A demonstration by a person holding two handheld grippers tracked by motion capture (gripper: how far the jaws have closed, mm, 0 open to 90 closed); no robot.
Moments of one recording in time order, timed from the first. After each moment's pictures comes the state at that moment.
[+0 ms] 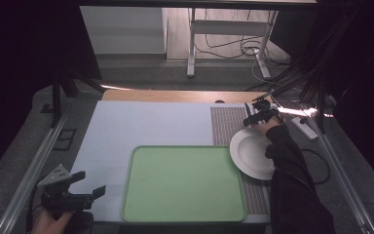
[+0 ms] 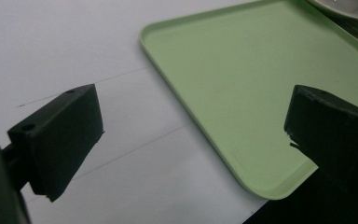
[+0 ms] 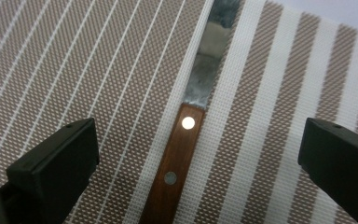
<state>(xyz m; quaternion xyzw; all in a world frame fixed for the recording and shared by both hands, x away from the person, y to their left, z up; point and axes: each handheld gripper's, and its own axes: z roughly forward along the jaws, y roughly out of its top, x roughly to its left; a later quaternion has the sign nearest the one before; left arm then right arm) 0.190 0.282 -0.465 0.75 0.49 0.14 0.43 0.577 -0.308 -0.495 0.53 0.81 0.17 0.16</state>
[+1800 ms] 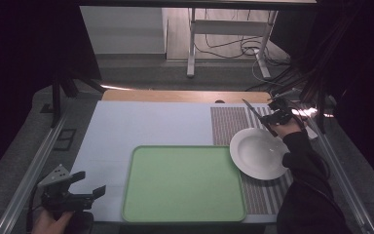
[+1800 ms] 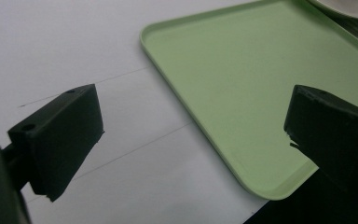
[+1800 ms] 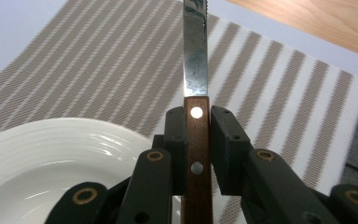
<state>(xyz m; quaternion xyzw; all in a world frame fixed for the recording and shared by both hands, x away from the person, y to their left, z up) 0.190 0.281 -0.465 0.75 0.49 0.14 0.43 0.527 -0.340 -0.442 0.46 0.84 0.25 0.16</state>
